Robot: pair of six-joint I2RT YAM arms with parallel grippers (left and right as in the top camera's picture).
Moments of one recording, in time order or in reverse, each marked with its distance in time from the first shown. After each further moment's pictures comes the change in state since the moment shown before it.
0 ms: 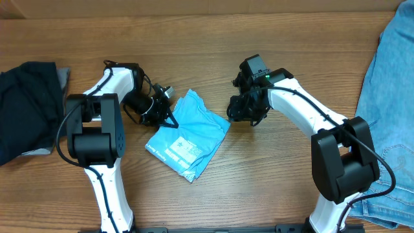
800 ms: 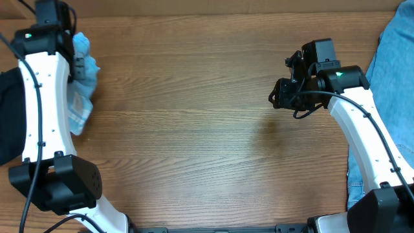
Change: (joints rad) left arm 0.208 -0.404 0.409 -0.075 -1.123 -0.232; right arm -0.253 -0.354 0.001 -0.175 0.023 -0.024
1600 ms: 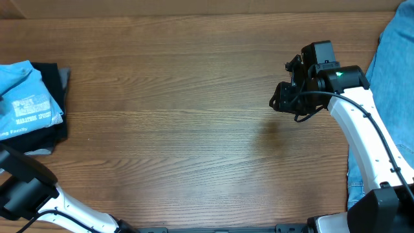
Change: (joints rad) left arm 0.616 0.196 0.027 0.269 0.521 0.020; right arm 0.000 0.000 0.000 -0.056 0.000 -0.003
